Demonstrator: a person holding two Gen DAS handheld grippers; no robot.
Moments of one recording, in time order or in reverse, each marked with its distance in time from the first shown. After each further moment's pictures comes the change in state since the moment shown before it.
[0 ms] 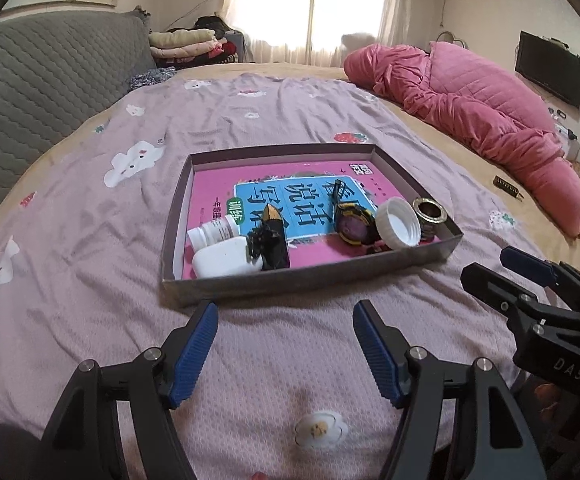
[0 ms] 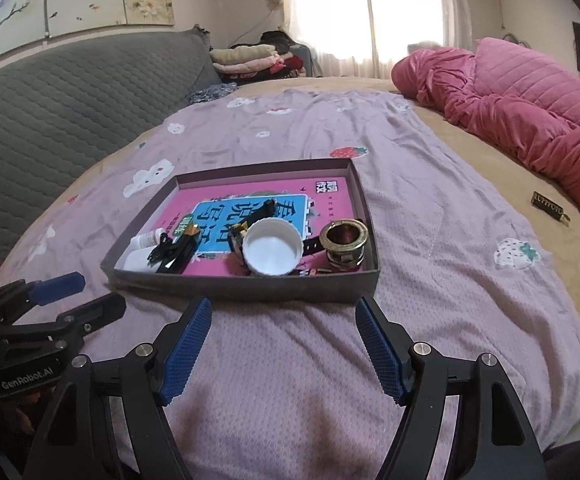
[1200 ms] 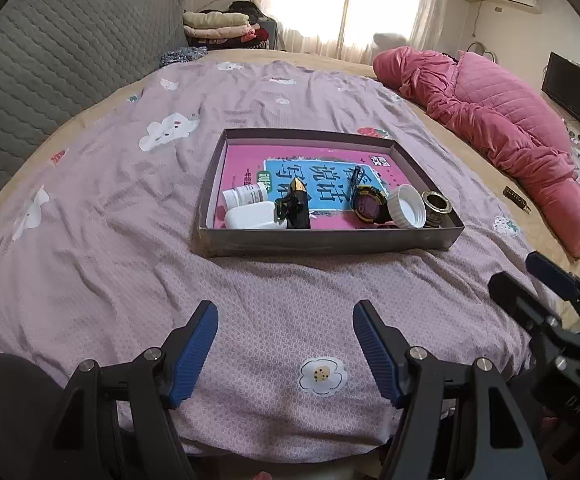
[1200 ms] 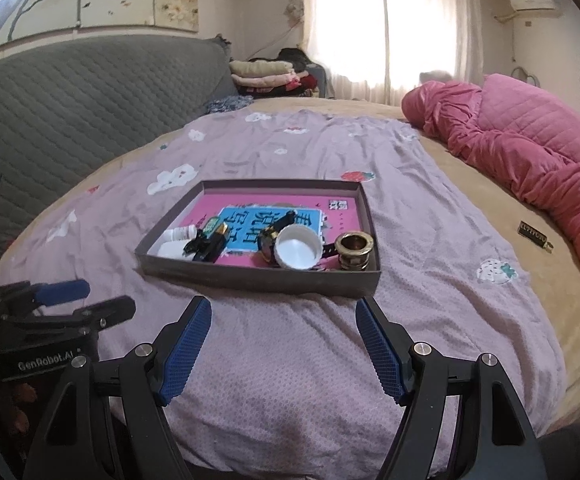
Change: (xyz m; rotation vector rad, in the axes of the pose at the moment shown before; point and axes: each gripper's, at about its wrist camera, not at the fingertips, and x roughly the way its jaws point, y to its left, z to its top) left arm -0.029 0.014 -0.022 -0.119 0.043 0.035; right arm -0.046 0.028 -0.015 -0.091 -0.049 -0.007
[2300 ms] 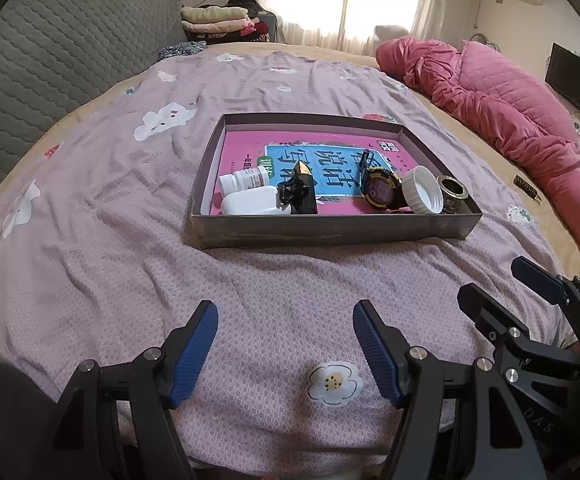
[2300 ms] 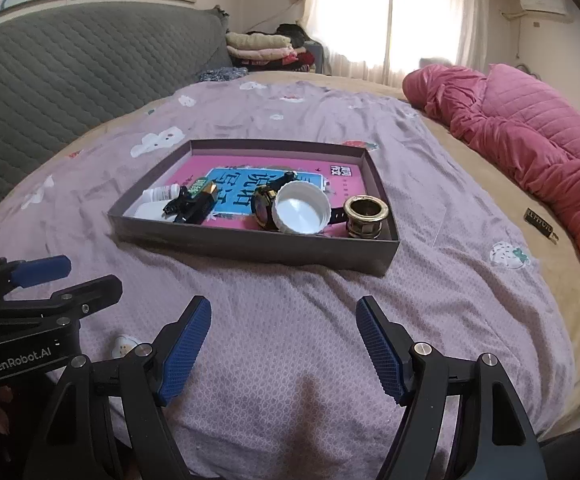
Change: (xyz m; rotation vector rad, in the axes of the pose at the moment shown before) left arm 0.025 -0.001 -0.006 0.017 0.016 0.020; right arm 0.046 0.012 -0.016 -0.037 0.072 -0.053
